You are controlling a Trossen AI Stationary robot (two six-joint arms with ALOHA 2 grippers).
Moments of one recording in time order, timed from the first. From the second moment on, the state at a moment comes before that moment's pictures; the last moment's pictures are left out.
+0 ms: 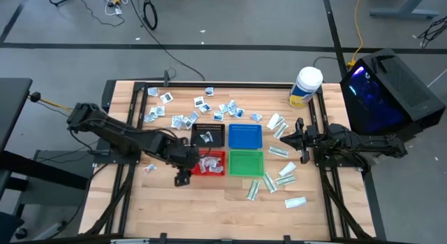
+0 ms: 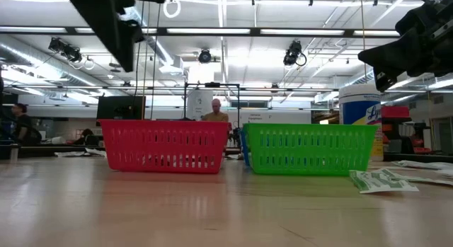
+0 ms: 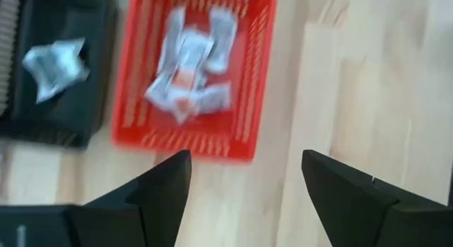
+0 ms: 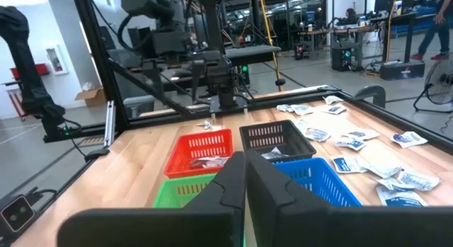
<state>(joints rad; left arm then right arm) -0.33 1.43 1.15 -0.88 -0.09 -0.46 0.00 0.01 0.02 0.01 -0.01 0.14</state>
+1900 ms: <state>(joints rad) -0.37 1.35 0.55 -0.91 0.14 -0.88 0.00 0.01 0.02 0.01 -0.01 0.14</state>
